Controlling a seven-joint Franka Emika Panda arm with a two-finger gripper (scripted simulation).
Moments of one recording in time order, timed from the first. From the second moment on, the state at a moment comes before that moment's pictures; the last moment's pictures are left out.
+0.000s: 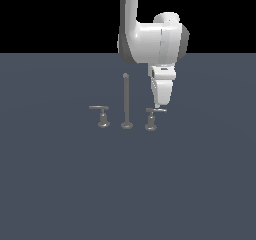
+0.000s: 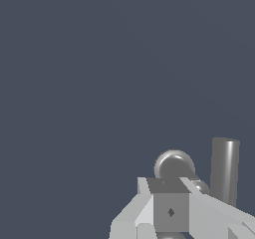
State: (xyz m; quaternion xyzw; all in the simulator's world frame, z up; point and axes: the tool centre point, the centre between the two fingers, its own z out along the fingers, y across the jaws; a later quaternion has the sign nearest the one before) arm 0.071 -0.116 0.098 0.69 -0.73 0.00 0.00
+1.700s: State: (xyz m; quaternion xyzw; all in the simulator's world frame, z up) arm 0.023 -0.140 0.089 0.67 -0.74 0.01 0.00
